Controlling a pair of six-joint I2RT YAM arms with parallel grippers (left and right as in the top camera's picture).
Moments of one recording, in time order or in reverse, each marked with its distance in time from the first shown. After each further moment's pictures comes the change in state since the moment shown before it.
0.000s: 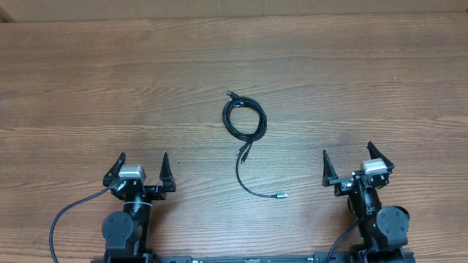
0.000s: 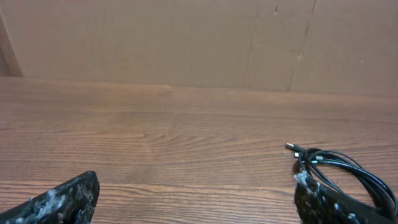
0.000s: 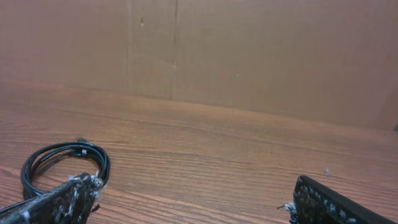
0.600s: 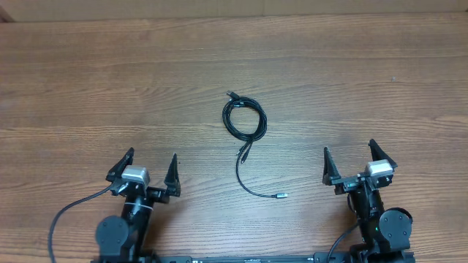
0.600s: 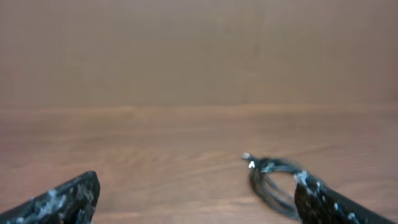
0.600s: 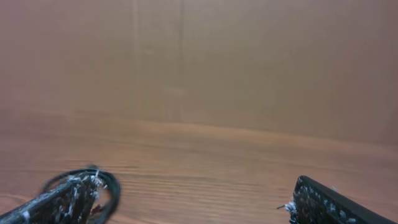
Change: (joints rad) left arm 0.000 0.003 0.101 -0.040 0.167 0.000; right arm 0.000 0.000 0.000 0.086 -0.028 0.060
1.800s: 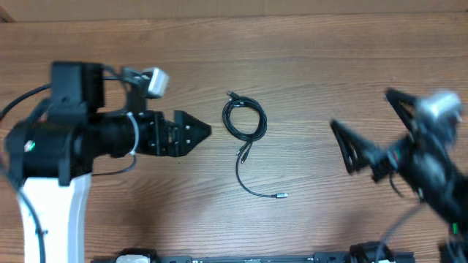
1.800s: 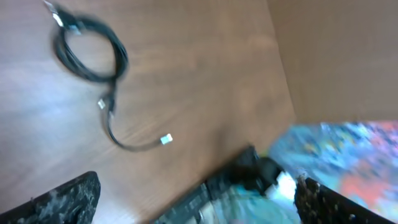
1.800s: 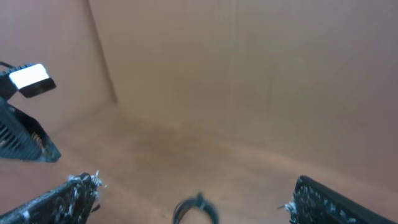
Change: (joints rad) left arm -0.069 1.295 1.588 -1.366 0.611 -0.031; right arm 0.000 0.796 1.349 -0.790 -0.388 0.034
